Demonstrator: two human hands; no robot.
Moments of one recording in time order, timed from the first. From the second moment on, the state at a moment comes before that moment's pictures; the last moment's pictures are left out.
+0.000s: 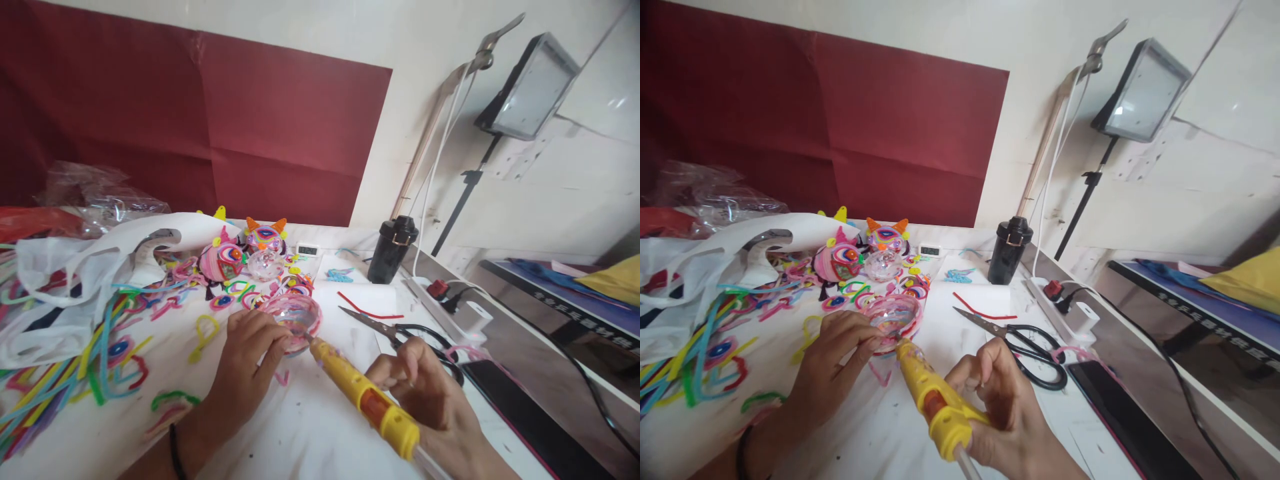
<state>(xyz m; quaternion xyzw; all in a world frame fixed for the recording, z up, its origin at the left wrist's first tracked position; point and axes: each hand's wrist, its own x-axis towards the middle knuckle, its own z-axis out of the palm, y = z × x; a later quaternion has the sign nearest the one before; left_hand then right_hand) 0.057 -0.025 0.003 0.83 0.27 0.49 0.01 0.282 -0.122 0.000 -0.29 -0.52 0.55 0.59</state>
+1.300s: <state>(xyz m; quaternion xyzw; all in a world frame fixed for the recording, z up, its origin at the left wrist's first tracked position) 0.051 -0.014 0.005 0.78 0.38 0.49 0.13 0.294 -0.111 -0.009 -0.51 -0.72 0.24 0.41</state>
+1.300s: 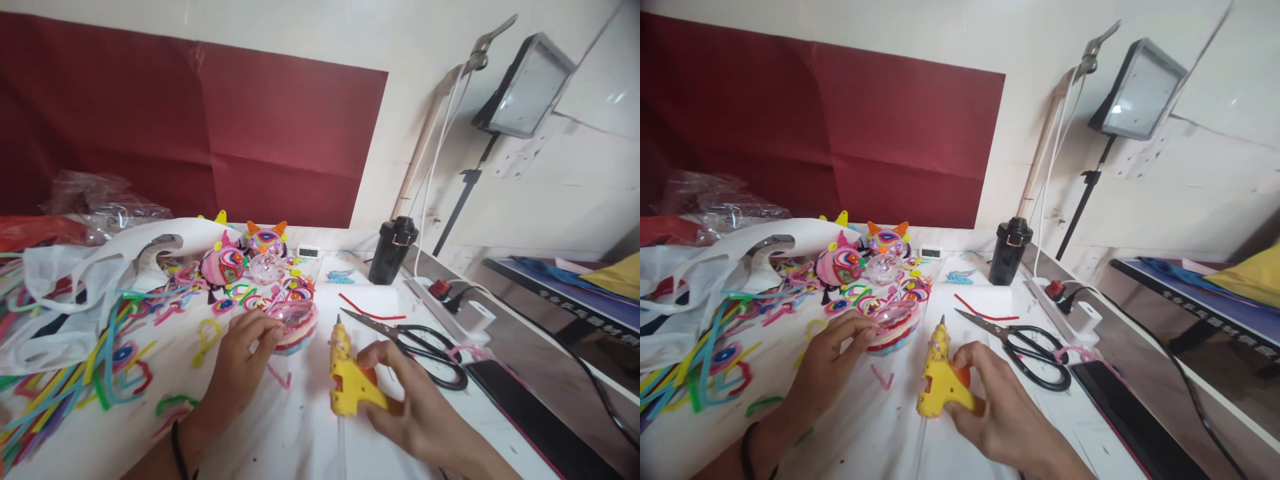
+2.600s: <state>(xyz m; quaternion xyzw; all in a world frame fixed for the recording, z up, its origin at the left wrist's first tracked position) 0.058 -0.025 0.004 0.82 0.32 0.46 0.05 0.240 -0.057 0.038 -0.41 -0.81 0.04 0.42</state>
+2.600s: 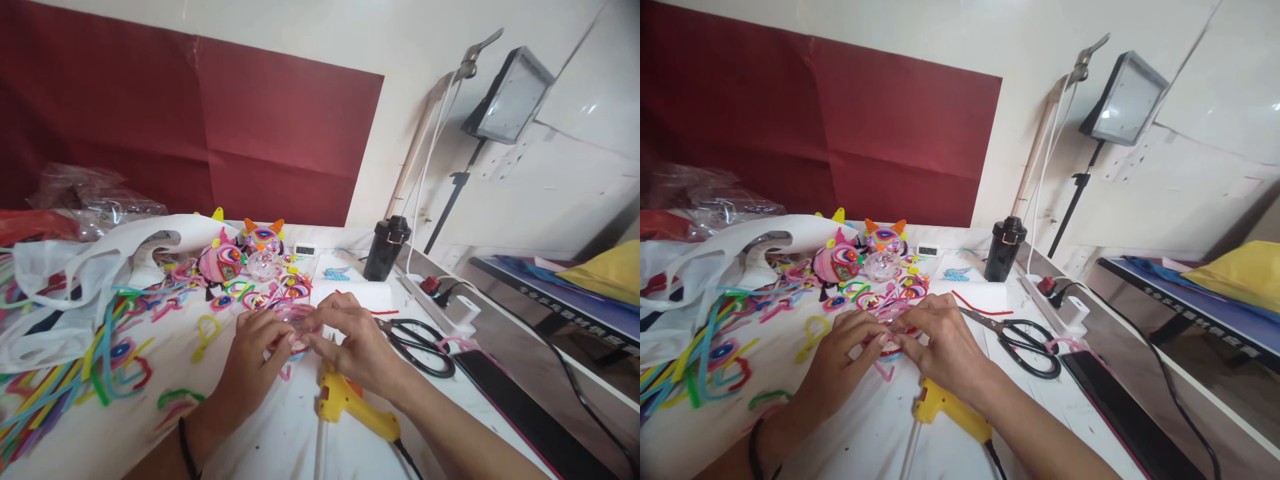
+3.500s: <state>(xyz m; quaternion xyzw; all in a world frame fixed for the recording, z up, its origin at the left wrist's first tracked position) 0.060 -0.026 0.000 0.86 0.30 0.40 0.11 0.244 -0.054 0.048 -0.39 -0.86 0.08 0.34</state>
